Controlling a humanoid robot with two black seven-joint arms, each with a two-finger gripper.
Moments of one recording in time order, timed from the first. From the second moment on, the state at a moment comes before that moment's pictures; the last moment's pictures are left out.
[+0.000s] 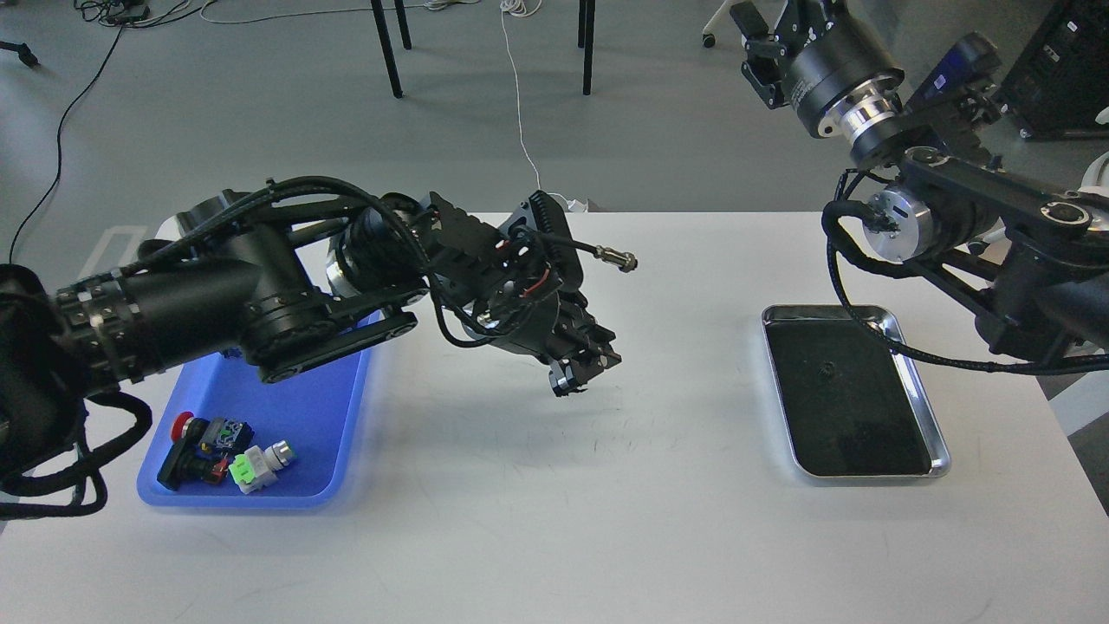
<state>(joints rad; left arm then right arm) -1.24 0.12 -0.10 -1.07 2.14 -0.49 -0.49 1.19 -0.47 0.22 1.10 -0.13 -0.19 0.49</state>
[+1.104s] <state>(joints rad) -1.24 -0.04 0.11 -0.80 2.09 -0.49 -0.49 1.16 -0.46 0.19 1.09 -0.13 -0.19 0.49</state>
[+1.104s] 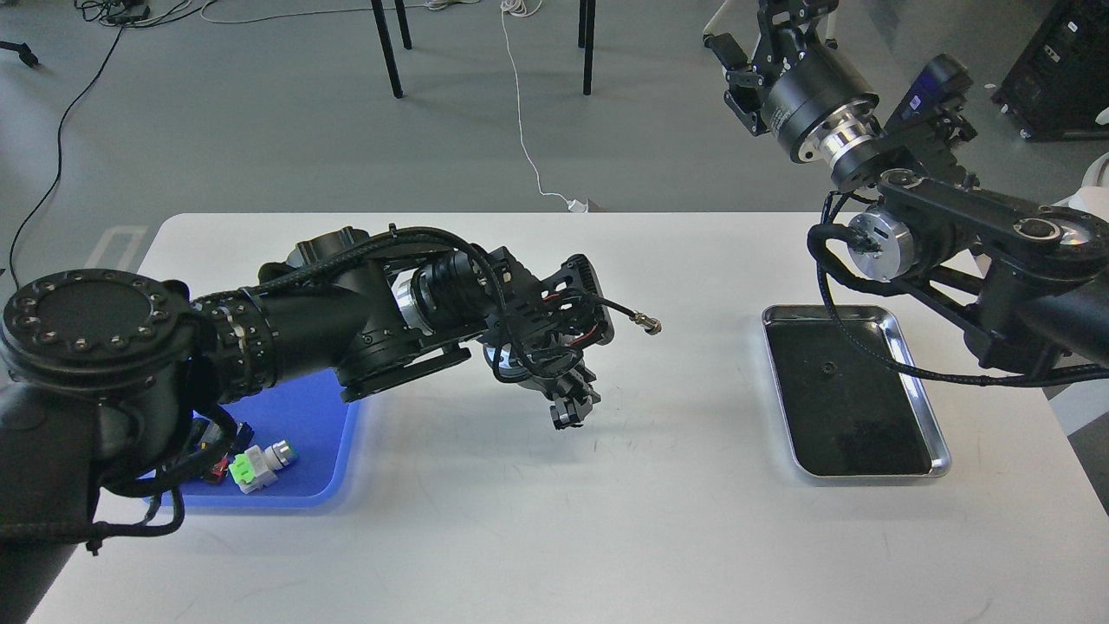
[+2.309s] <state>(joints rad) -1.23 -0.04 0.09 -0.87 2.03 -0.49 -0.49 1.14 -0.49 0.19 1.09 -0.13 -0.19 0.49</state>
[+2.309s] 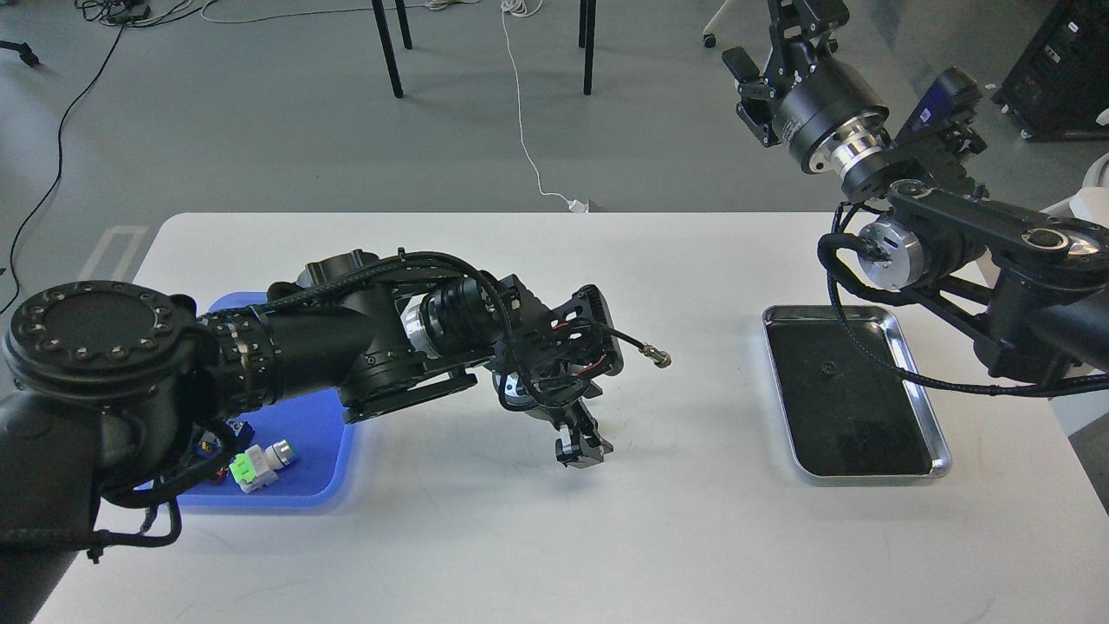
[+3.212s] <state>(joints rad) -0.47 0.44 -0.84 -1.26 0.94 -0.37 -0.49 0.87 -0.78 0.16 1.27 -0.94 0.06 0.49</state>
